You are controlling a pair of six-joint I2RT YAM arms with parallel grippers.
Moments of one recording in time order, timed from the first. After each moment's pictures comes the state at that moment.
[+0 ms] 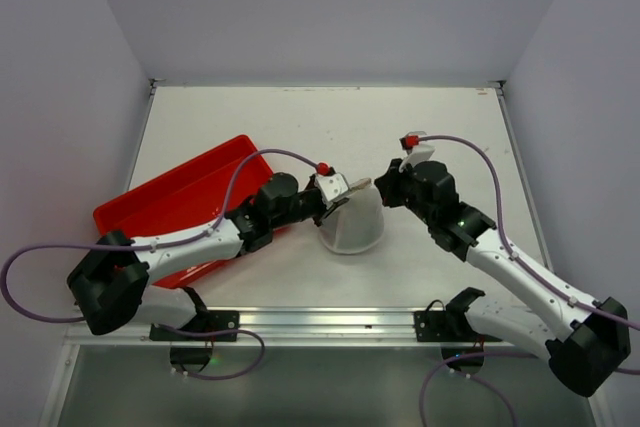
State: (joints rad) left arm -0.89 1.35 0.73 0.37 0.19 0.21; right arm 0.65 0.96 0.74 -0.16 0.12 0.40
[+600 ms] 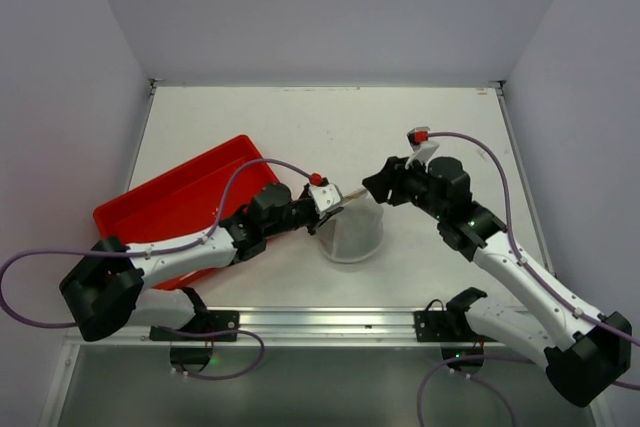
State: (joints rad) left arm -0.89 1.29 0.64 0.41 0.21 0.21; right arm 0.54 0.93 0.75 -0.16 -0.08 0.41
